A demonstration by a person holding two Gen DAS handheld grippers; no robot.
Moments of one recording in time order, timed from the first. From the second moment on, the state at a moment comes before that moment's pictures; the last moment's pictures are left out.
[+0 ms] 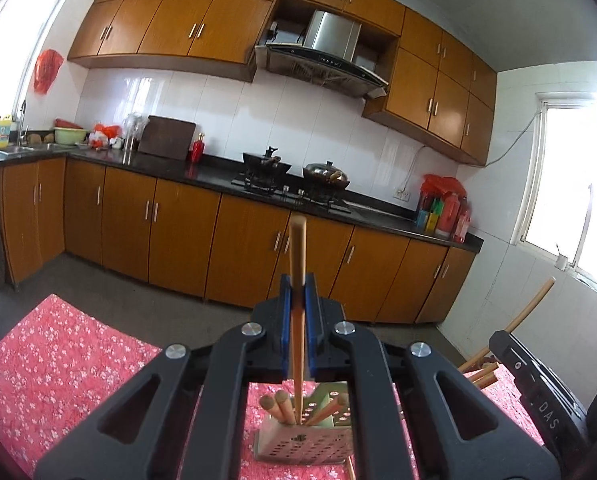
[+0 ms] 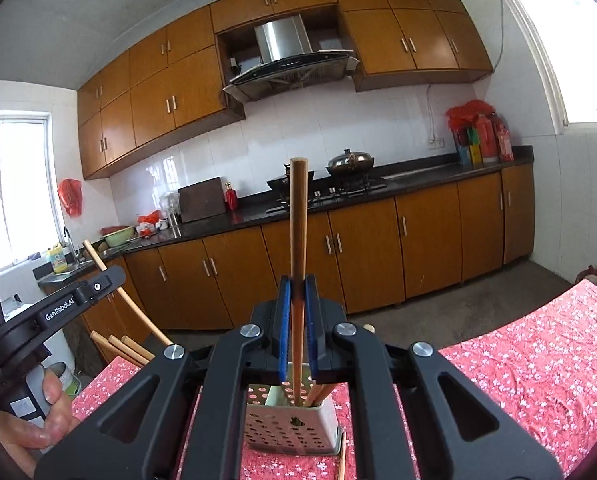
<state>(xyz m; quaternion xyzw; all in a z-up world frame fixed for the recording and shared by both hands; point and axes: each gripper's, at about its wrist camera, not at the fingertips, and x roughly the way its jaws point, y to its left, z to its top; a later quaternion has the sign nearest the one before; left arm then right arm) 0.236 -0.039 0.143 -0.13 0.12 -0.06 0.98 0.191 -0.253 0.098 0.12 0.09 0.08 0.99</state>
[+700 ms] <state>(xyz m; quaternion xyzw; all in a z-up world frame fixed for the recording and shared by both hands) 0.165 0.044 0.088 -0.07 0.17 0.03 0.98 0.142 -0.286 0.026 0.10 0.22 0.01 0.97</state>
